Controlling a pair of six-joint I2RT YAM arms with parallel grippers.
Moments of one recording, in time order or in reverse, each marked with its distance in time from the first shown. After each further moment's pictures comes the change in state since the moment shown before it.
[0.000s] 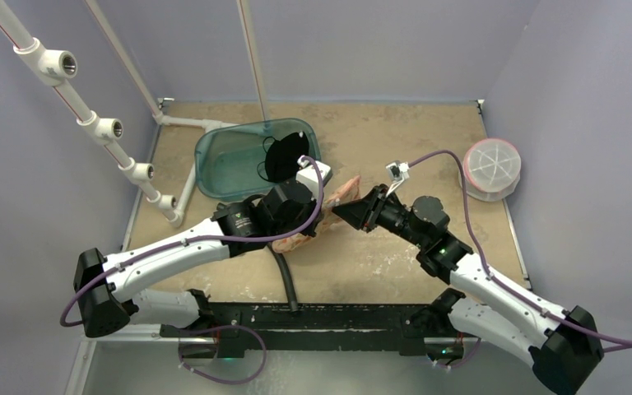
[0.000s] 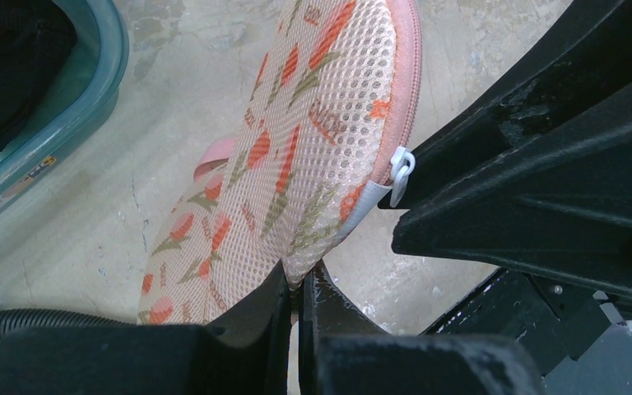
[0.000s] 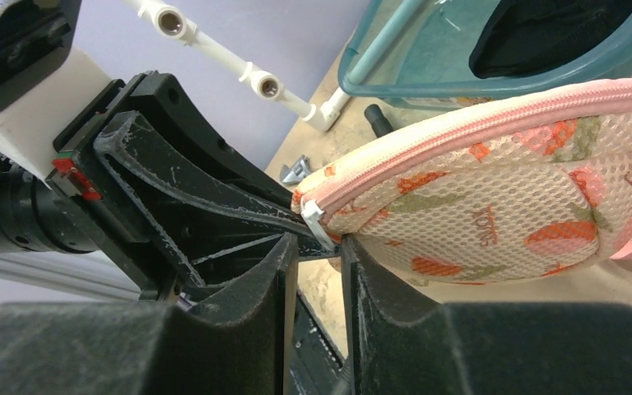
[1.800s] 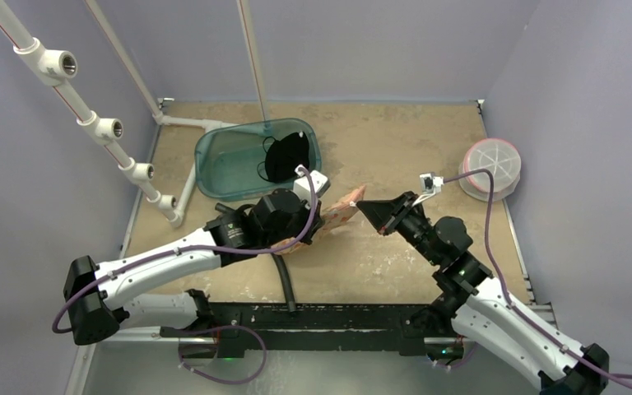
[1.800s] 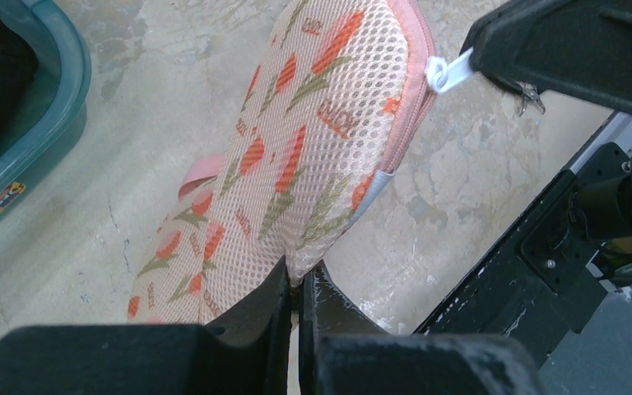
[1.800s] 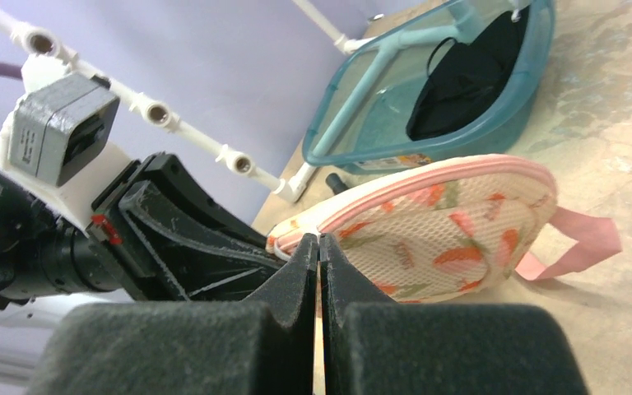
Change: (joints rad) left arm 0.000 -0.078 -0.121 0.124 0.069 0.075; right arm -0.005 -0.259 -0.085 -0.077 0.231 -0.003
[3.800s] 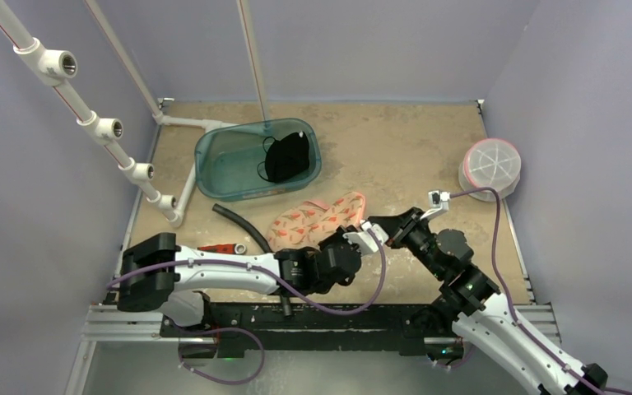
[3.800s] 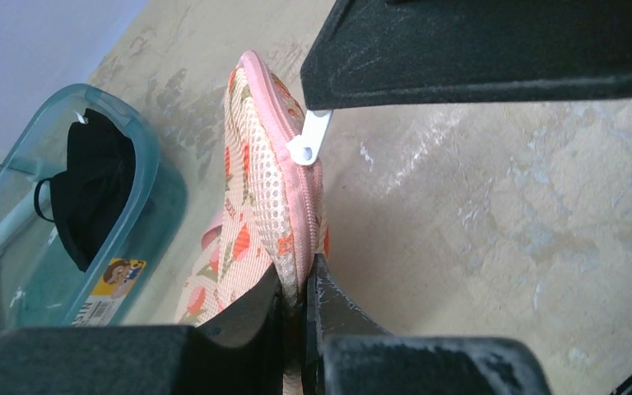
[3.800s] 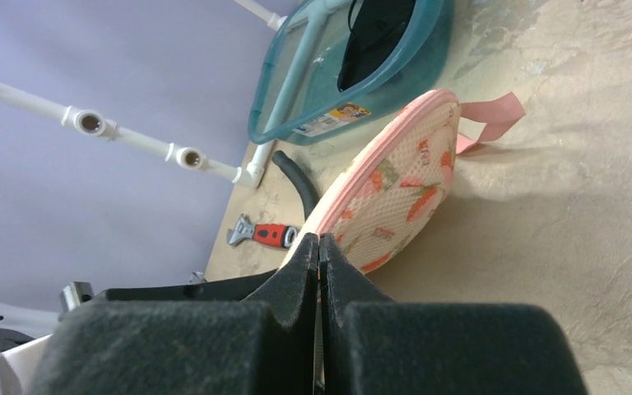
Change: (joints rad) left arm -0.366 0.369 -0.007 0.377 -0.631 0.377; right arm -0.011 -0.192 -0.101 -0.236 0.105 0.109
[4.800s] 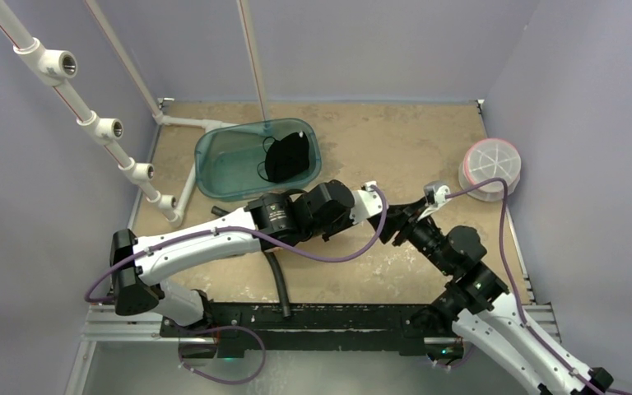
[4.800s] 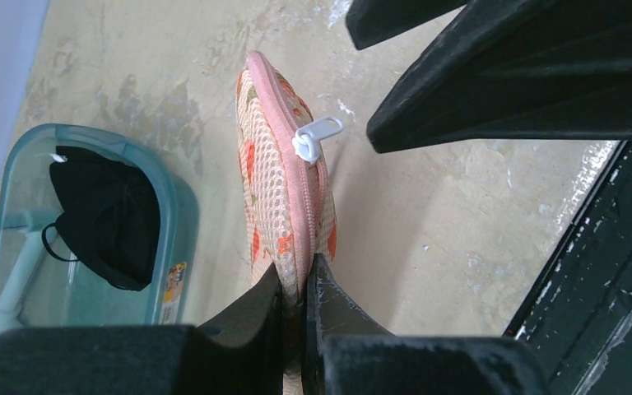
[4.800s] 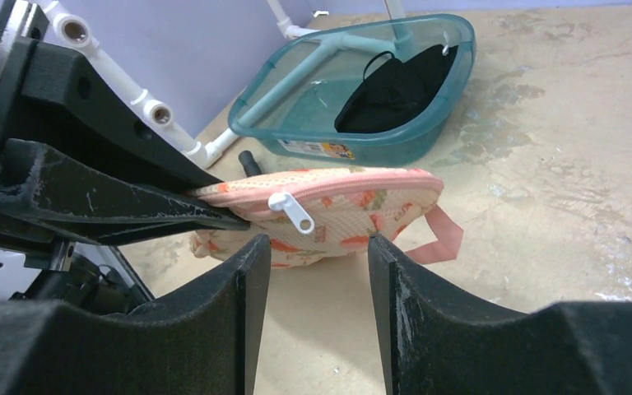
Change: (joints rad) left arm 0.217 -0.061 0.468 -0.731 0.511 0.143; right arm -0.001 0.005 0.110 0.002 -0.098 -0.460
